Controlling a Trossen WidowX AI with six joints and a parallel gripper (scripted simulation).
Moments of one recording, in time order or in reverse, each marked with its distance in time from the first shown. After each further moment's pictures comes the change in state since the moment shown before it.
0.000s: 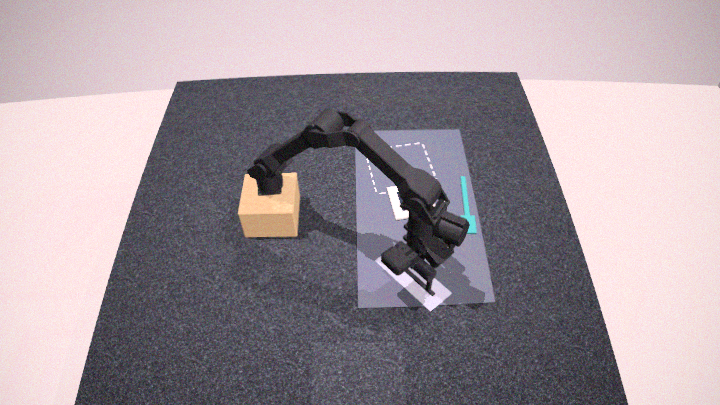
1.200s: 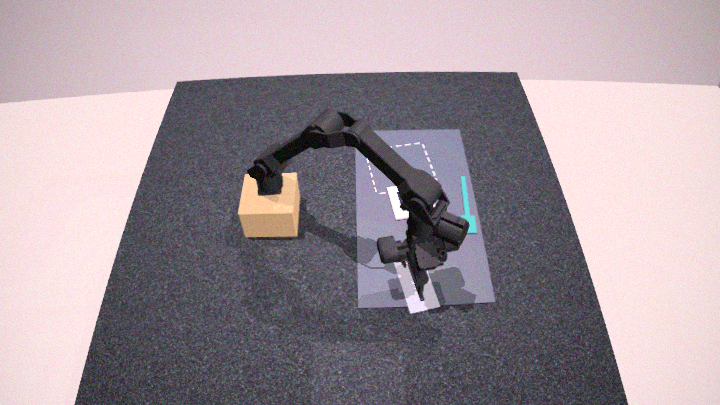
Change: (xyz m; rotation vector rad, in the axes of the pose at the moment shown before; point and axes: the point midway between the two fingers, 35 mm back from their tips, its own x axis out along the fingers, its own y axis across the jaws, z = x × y) arm 0.001 0.000 0.000 0.503 0.000 -0.002
